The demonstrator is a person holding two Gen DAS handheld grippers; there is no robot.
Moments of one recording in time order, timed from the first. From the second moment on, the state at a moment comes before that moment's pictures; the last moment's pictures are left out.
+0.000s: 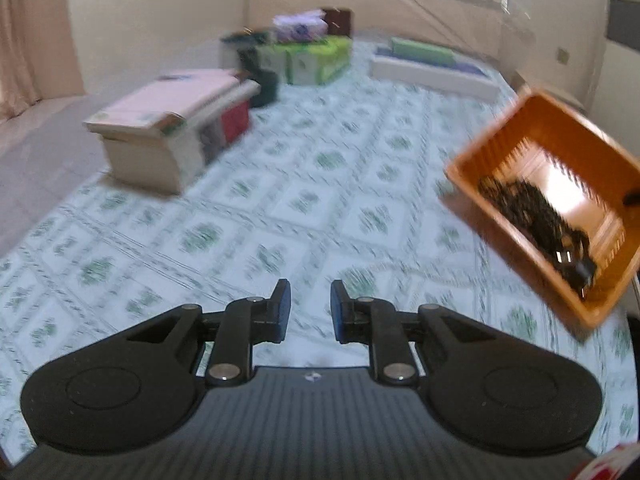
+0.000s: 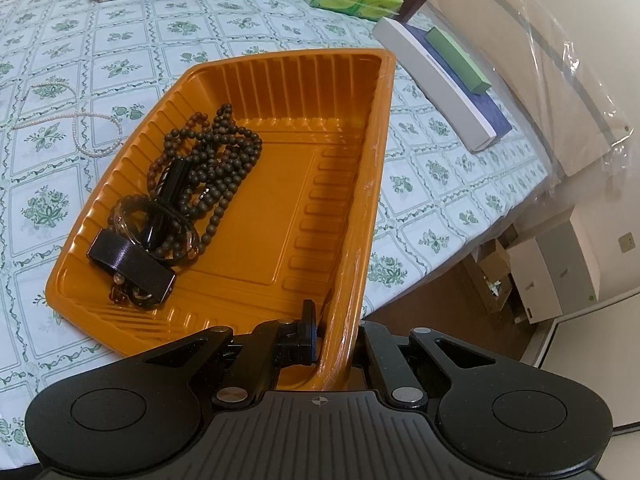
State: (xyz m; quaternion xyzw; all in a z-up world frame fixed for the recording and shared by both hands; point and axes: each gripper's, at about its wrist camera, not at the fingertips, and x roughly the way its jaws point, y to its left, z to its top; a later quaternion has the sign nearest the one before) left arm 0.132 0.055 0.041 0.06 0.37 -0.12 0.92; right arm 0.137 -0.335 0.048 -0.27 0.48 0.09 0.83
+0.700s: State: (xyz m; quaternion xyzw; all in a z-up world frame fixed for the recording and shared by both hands) left arm 0.168 -0.027 -0.031 0.09 0.41 -0.20 0.89; right arm 0.138 -0.335 0.047 -0.26 0.48 0.09 0.83
